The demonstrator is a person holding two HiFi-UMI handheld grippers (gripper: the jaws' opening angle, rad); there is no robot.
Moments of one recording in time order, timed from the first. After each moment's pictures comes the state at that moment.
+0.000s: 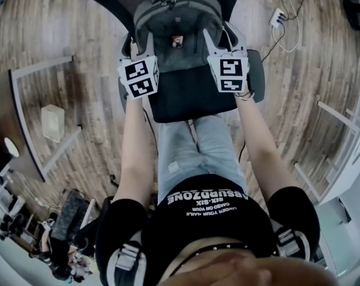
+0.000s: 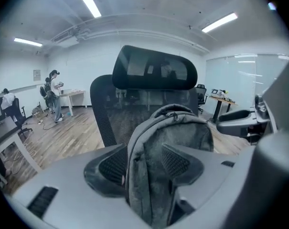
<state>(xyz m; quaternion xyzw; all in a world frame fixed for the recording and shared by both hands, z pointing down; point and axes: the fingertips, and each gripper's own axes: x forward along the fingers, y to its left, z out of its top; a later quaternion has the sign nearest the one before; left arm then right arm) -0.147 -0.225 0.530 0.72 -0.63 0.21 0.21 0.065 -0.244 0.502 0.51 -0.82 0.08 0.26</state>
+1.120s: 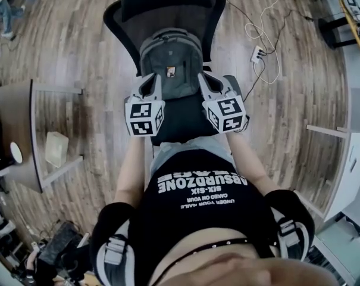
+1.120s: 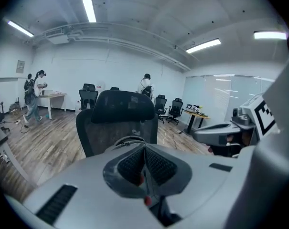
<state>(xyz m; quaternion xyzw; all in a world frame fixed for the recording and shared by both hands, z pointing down) -0.076 -0.112 0.348 0.81 -0.54 0.14 0.20 0.057 -0.113 0.330 0.45 -0.86 0.14 0.18</state>
